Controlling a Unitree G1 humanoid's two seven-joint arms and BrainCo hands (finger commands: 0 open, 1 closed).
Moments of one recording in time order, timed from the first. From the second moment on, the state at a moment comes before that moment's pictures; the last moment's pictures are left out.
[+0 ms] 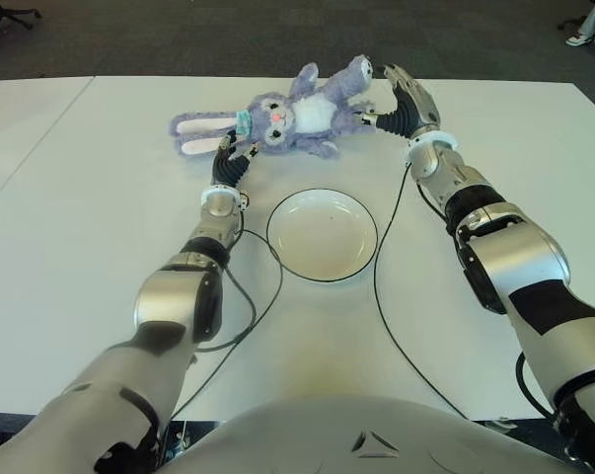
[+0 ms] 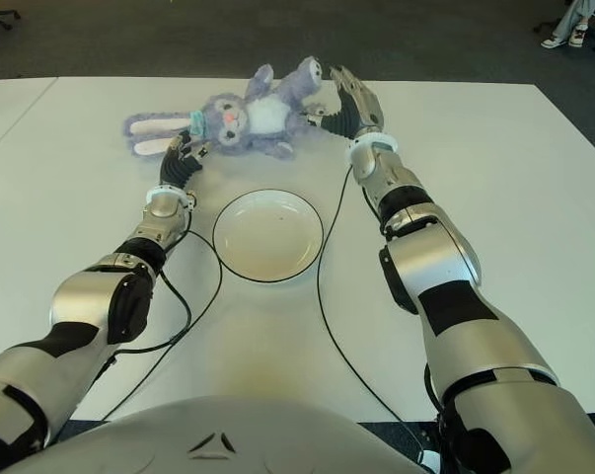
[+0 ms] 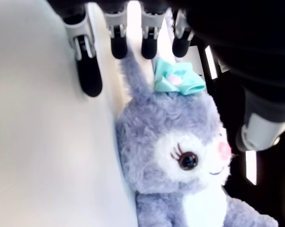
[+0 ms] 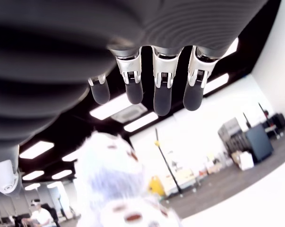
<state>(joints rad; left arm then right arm) -0.79 0.12 0.15 1.33 0.16 -0.33 0.18 -1.05 -0.30 0.34 1.33 -0.56 -0.36 -0.40</state>
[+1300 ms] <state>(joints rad) -0.81 0.14 -0.11 1.35 0.41 -0.32 0.34 -1.00 -0.30 0.22 1.35 -0.50 -0.32 -0.31</state>
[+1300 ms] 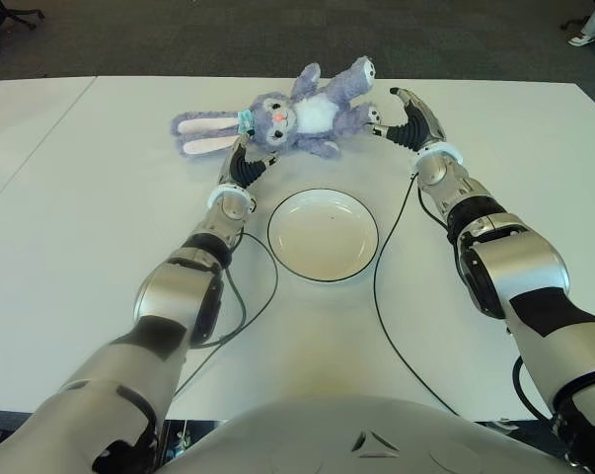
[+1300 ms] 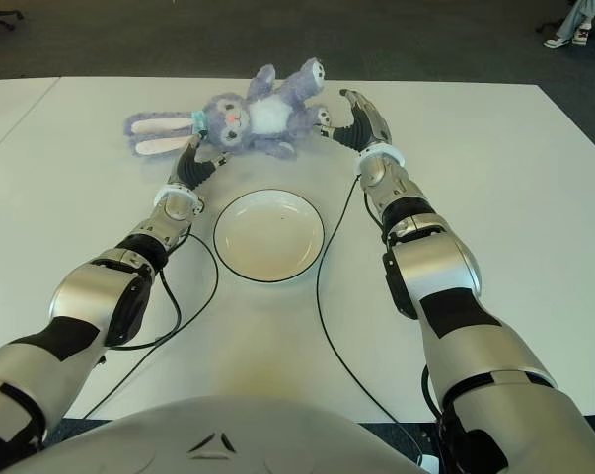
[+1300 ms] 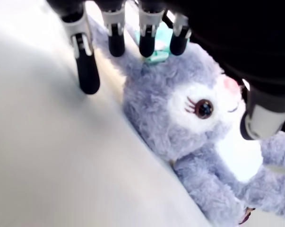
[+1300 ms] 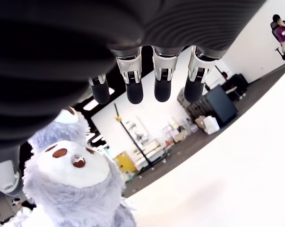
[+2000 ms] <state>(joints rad) -0.84 0.05 -0.10 1.37 0.42 -0.27 0.39 -0.99 -0.17 -0.02 1.35 -0.24 -0.28 -0.18</state>
